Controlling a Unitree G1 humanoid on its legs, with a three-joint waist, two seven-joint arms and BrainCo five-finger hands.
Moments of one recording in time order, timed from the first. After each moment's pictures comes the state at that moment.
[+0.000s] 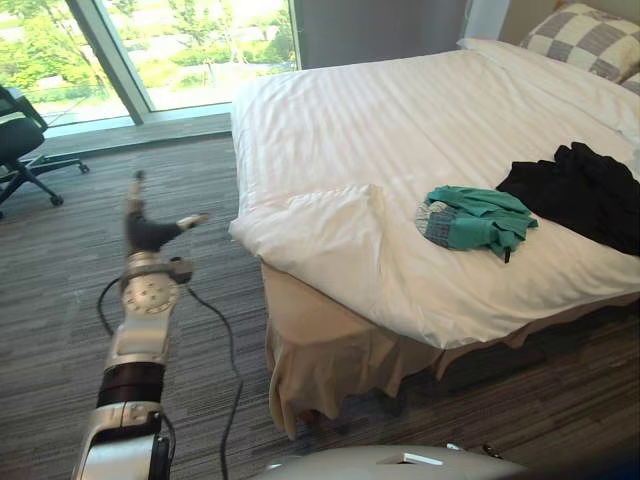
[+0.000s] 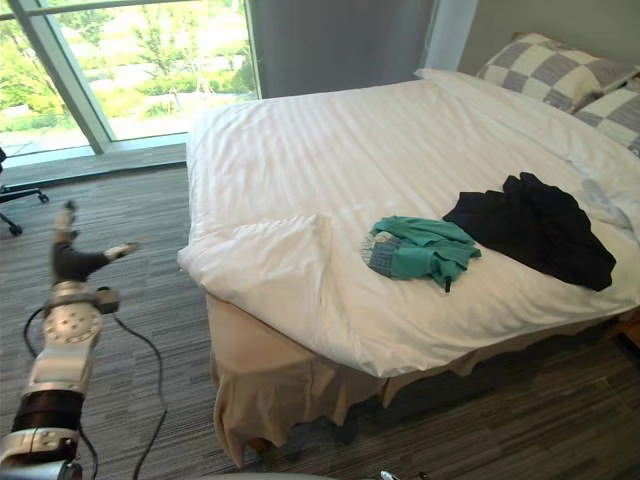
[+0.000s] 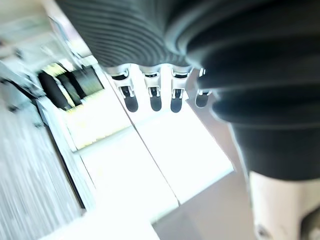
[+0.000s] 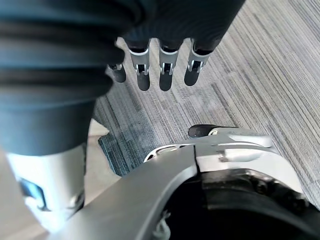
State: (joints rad) left arm -0.29 0.49 0.10 0.37 0.17 -0.09 0.28; right arm 0.20 -0.08 -0.27 1.05 -0.06 -0.02 -0.02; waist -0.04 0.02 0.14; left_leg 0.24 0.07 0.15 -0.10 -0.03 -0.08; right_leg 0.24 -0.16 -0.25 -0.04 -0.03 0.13
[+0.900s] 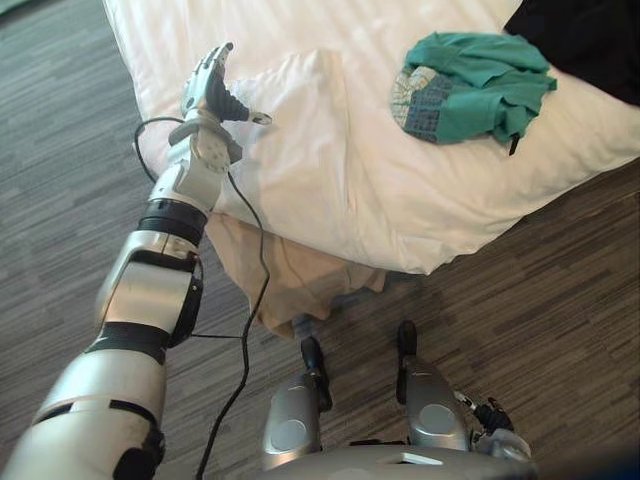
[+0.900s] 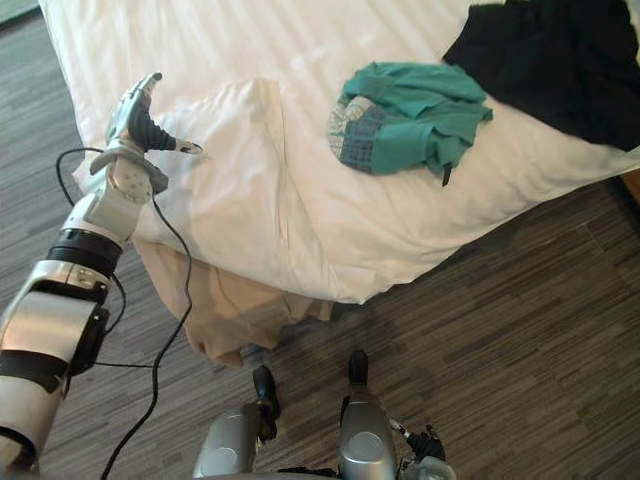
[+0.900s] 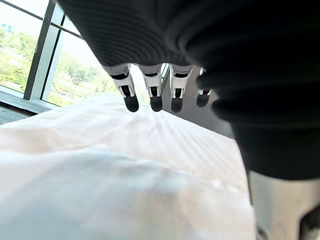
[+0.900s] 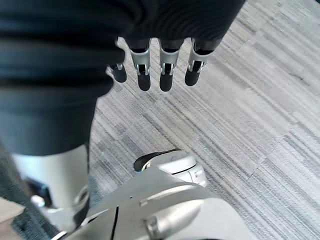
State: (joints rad) left arm -1.11 0.56 -0.23 0.92 0.44 0.03 0.19; right arm 0.07 -0.05 -0.37 0.99 0.07 -0.03 -0.07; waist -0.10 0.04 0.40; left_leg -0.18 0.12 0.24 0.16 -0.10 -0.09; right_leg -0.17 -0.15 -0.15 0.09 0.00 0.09
